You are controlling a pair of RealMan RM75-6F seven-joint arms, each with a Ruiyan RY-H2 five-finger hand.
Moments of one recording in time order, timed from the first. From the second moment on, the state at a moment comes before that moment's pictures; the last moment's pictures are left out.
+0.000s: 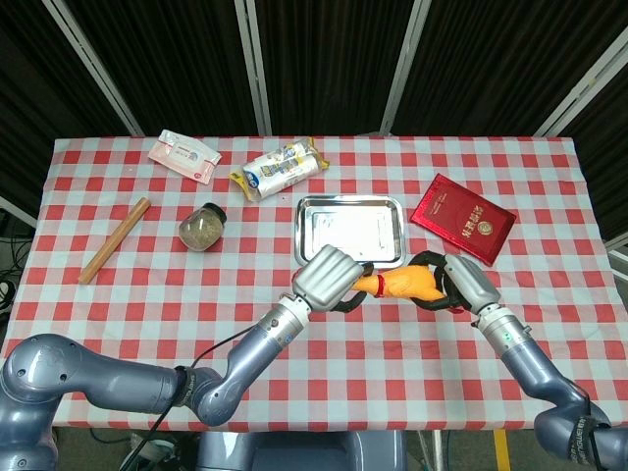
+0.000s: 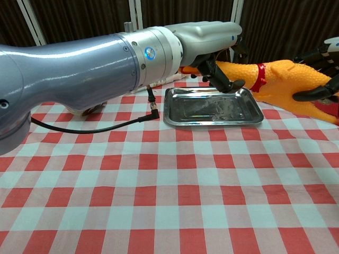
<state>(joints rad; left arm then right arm) -1.23 -1.70 -0.29 -1.65 0.81 1.05 0.68 0.57 -1.09 0.21 -1.75 -1.19 0.81 0.39</state>
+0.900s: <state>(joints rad) -1.13 -1.68 -0.26 -1.59 0.95 1.07 0.48 0.48 -0.99 0.18 -1.73 -1.33 0.92 0.48</state>
